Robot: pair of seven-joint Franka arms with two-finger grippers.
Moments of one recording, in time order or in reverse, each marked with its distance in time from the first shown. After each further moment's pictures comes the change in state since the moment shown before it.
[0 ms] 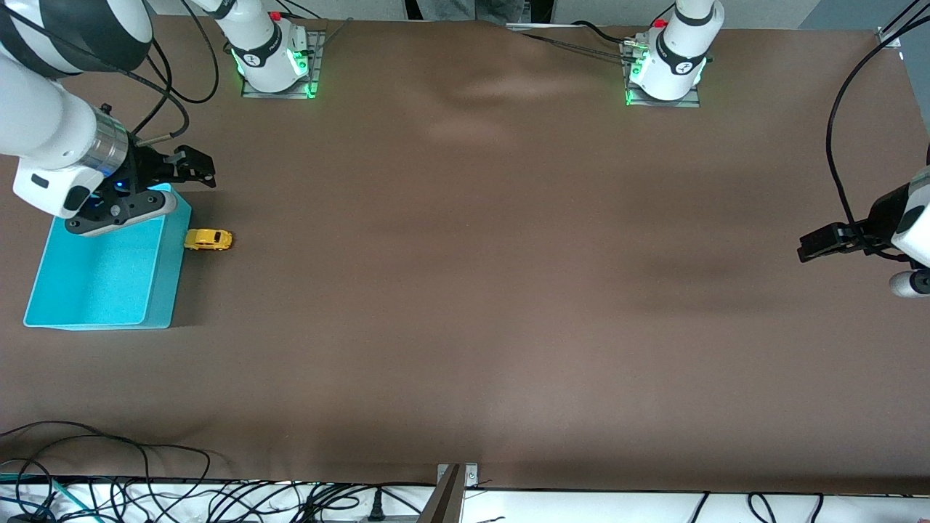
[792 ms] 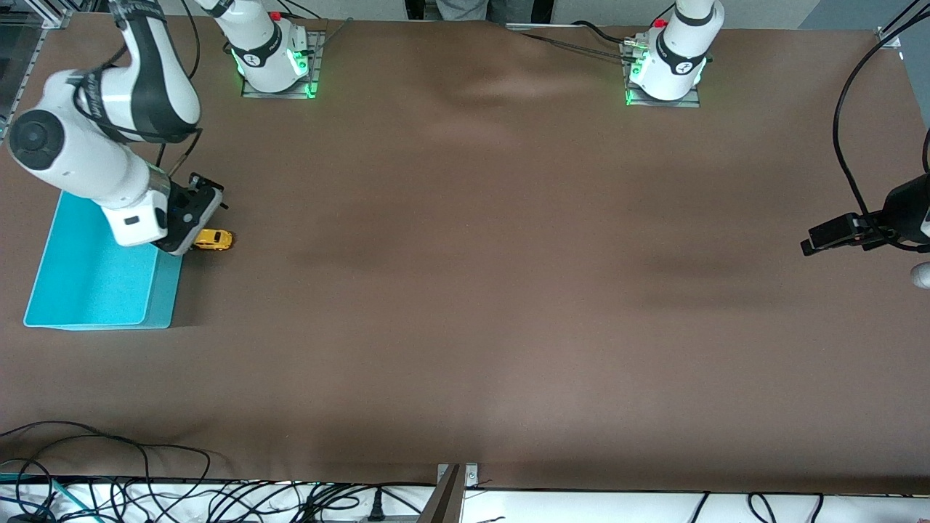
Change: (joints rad) left arm 0.008 -0.020 0.046 -0.004 -0.118 0.002 0.054; right arm -0.163 0.005 0.078 -0.465 -0.011 0.555 -0.902
